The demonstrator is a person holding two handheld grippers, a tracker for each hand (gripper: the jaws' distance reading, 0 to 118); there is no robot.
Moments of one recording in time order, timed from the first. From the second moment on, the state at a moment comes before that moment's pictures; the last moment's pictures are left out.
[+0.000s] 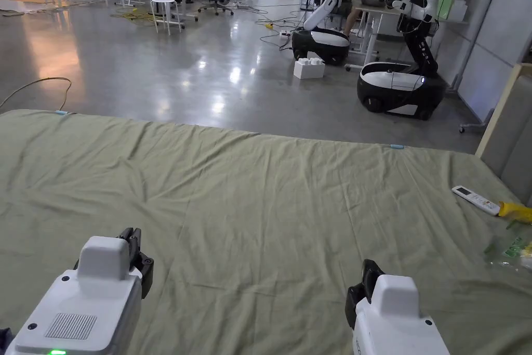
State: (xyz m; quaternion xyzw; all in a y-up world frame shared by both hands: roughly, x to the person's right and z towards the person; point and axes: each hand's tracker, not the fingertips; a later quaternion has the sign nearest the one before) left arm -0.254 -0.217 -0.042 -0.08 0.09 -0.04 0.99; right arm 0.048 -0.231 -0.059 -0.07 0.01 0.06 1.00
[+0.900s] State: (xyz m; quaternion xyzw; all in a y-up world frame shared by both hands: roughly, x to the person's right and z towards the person) left arm -0.257 -0.216 -0.036 -0.08 0.12 -0.01 0.99; right arm 0.052 -0.229 -0.053 -0.06 -0.02 0.04 1.00
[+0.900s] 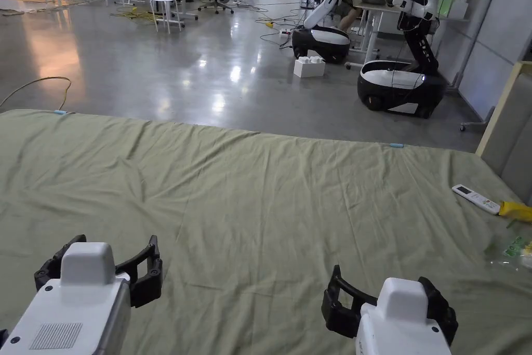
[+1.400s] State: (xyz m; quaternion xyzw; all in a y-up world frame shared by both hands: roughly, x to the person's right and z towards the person) left arm -0.254 -0.222 -0.037 -0.08 0.10 -0.03 0.99; right arm 0.051 -0.220 -0.058 -0.06 0.00 0.01 1.00
